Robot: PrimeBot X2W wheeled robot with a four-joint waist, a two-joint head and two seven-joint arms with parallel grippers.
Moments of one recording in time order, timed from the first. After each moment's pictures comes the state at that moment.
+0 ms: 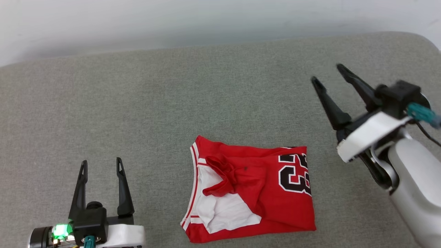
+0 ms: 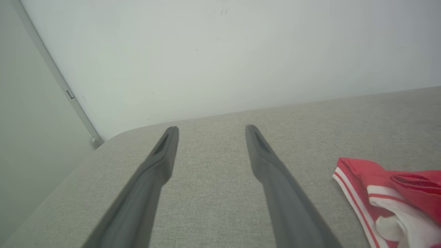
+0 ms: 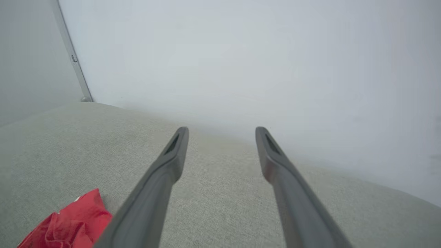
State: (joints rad) left arm 0.07 0.17 -0.11 -0.11 -0.02 0.30 -0.26; right arm -0.67 -0.43 0.59 0.40 0.58 0.13 -0.22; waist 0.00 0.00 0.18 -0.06
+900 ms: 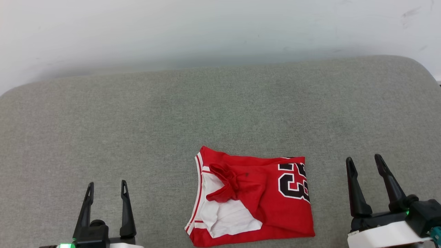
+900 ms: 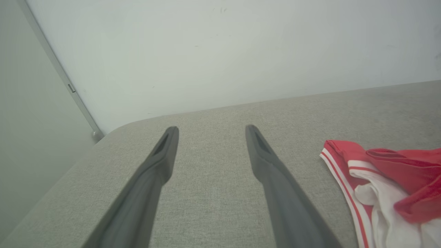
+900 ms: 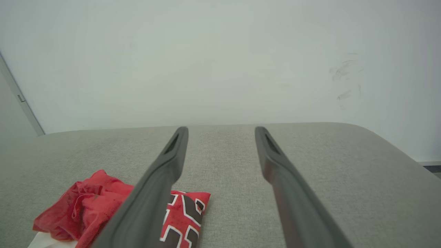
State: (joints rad) left arm 0.16 0.15 -0.08 -0.09 -0.02 0.23 -0.26; right arm 0.05 -0.10 0.03 -0.02 0.17 0.13 -0.26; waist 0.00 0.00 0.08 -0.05
